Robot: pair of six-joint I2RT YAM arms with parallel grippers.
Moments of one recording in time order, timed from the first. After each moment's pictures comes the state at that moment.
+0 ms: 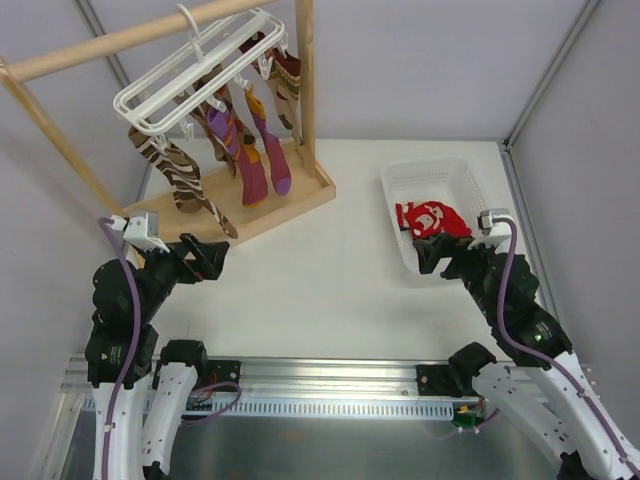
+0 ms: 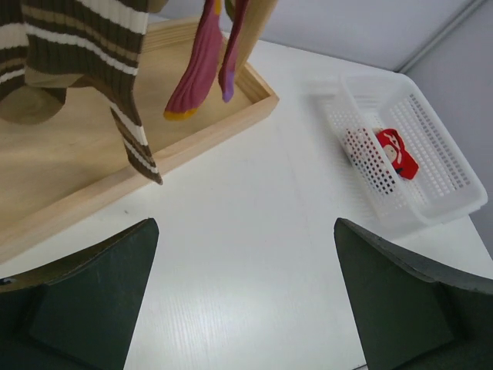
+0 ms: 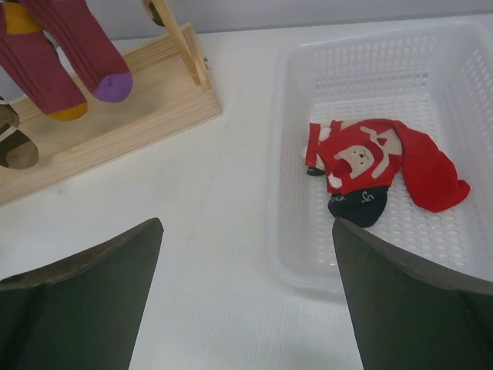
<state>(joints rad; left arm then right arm) -0.01 0.37 0.86 -0.67 0.28 -0.39 0.57 0.49 0.77 -0.47 0.25 0.29</state>
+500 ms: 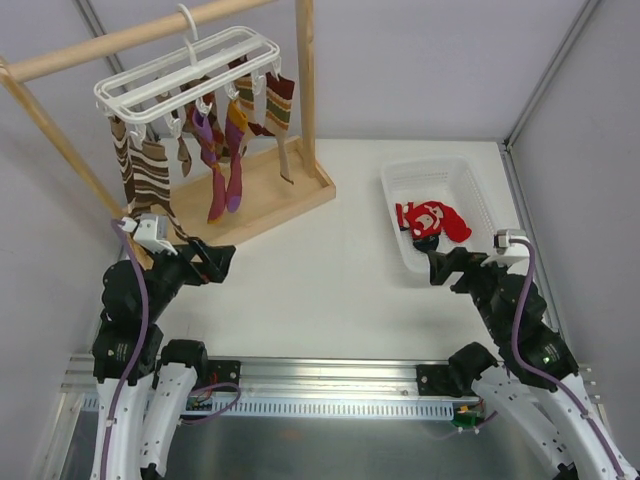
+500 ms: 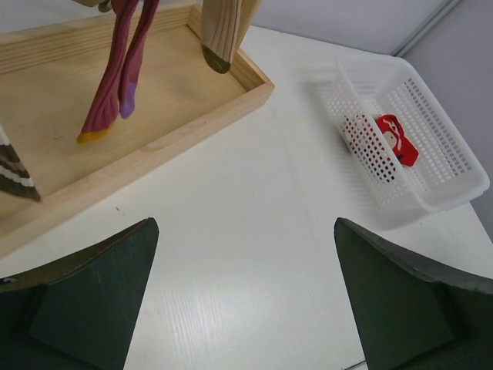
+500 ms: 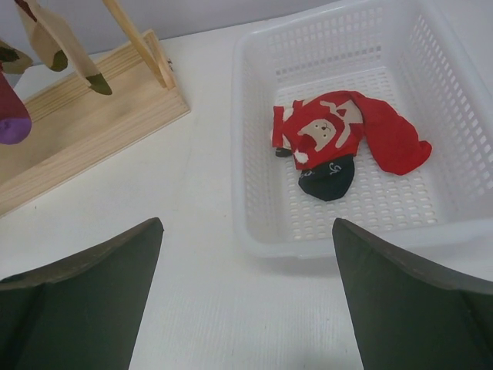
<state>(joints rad) -0.06 0.35 0.77 -0.60 0.29 -0.38 0.57 0.30 0.67 -0.57 0.36 0.35</state>
